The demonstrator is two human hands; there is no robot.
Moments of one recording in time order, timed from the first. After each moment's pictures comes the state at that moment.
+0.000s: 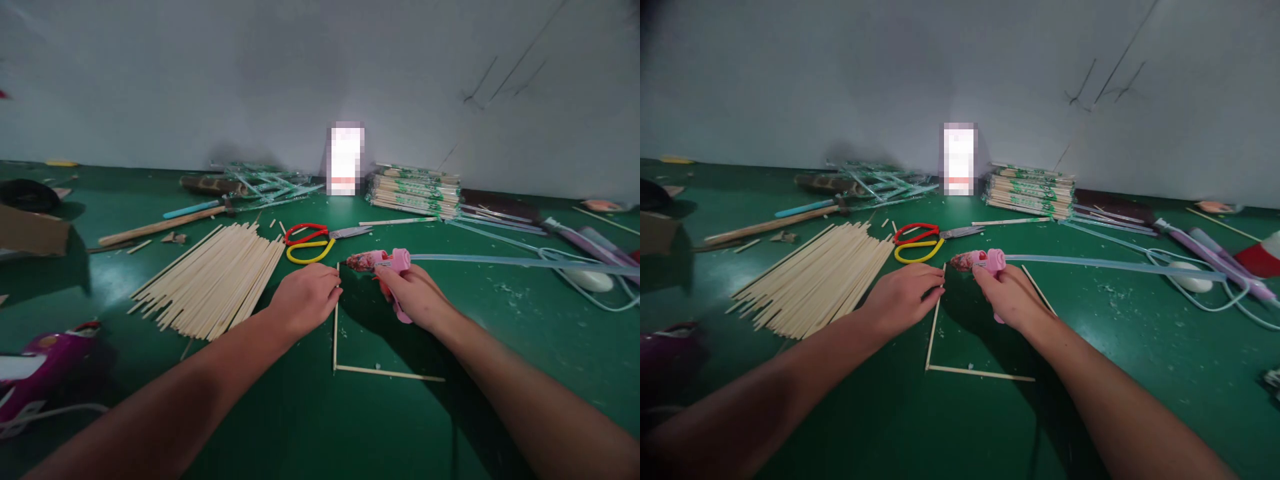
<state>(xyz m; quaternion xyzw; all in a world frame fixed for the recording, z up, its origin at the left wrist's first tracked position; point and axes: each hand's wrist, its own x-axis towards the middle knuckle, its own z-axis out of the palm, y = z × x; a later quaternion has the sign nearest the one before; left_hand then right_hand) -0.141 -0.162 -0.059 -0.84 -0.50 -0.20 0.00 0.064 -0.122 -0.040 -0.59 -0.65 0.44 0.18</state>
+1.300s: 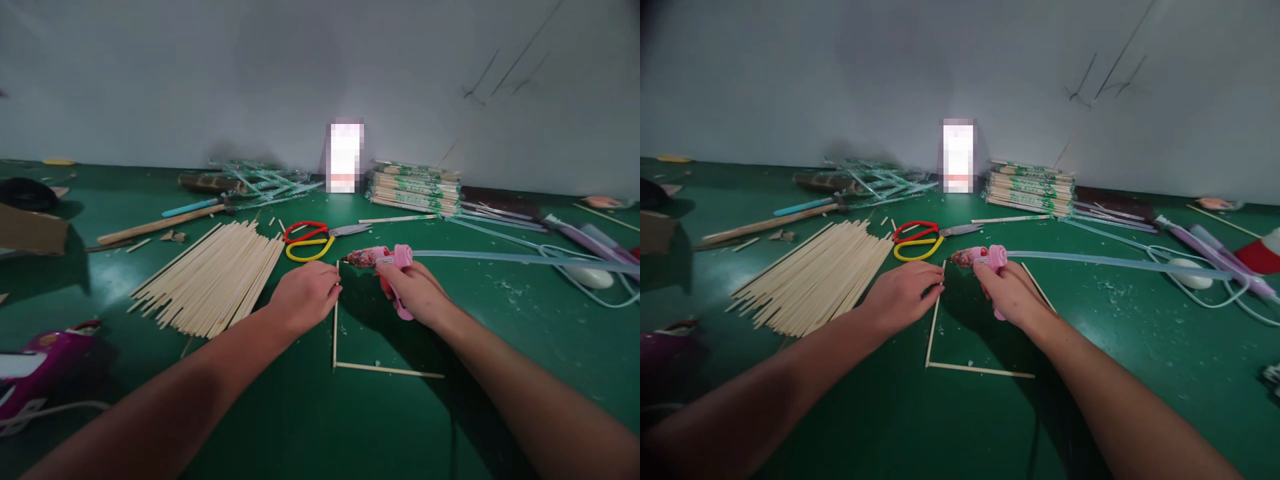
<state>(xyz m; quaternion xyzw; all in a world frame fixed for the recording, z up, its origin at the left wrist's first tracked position) -0.140 -0.162 -0.060 -0.84 -0.51 -0.20 0.00 0.068 -0.119 -0.043 -0.58 -0.65 0.45 0.19</state>
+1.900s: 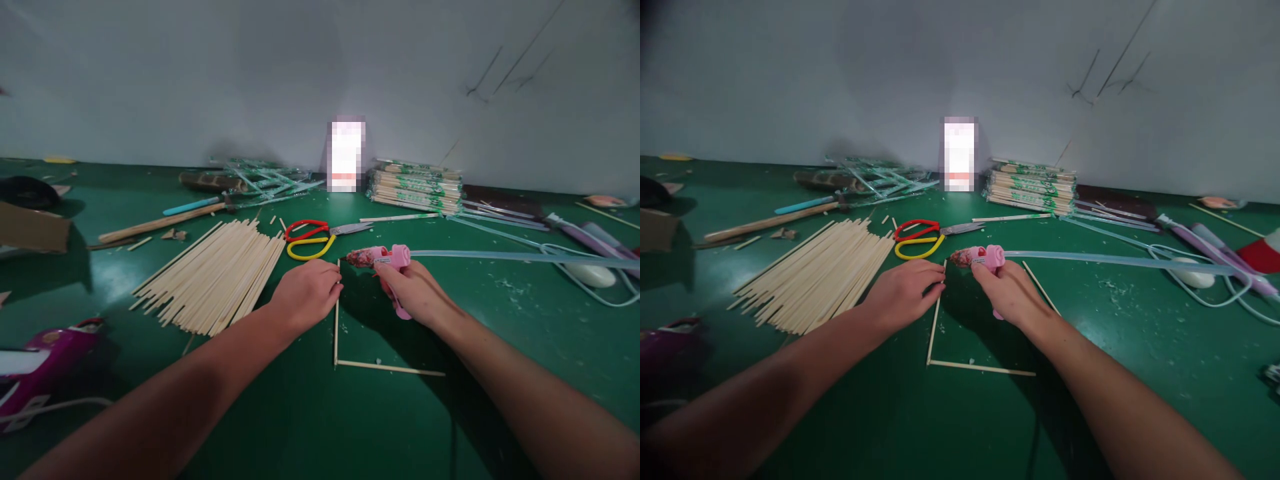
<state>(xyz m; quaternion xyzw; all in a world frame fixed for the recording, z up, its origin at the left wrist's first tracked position) -0.140 -0.162 -0.060 -0.84 -0.50 -0.21 0.00 0.063 -0.123 -0.037 -0.59 -0.66 0.44 0.19</state>
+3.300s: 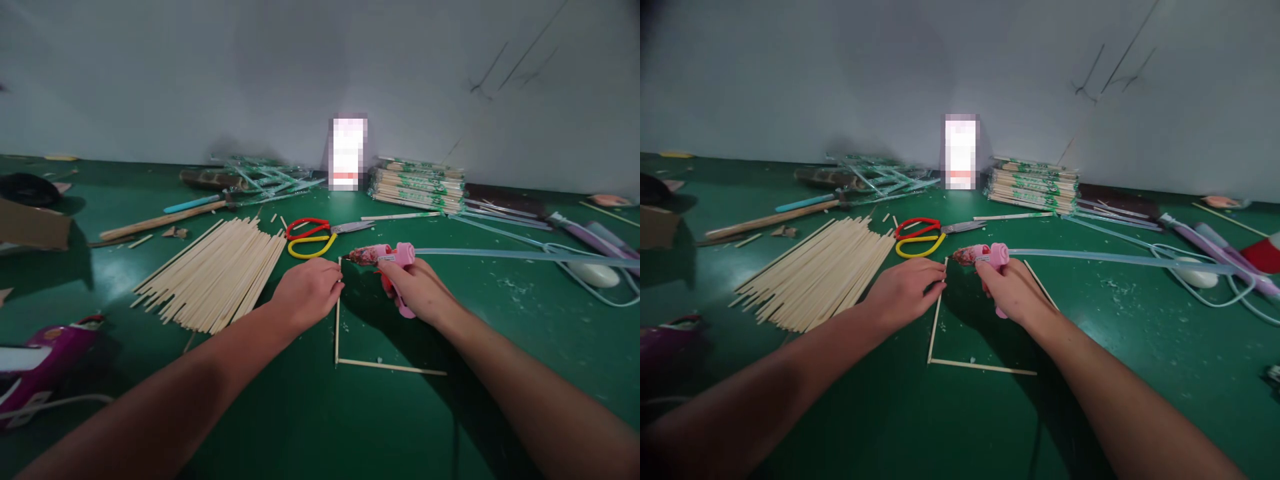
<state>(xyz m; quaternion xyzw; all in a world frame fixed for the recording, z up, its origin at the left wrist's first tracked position) -0.140 -0.162 -0.060 -0.84 -0.50 -0.21 0.00 0.065 -0.121 -0.041 -0.58 -0.66 0.44 0.19</state>
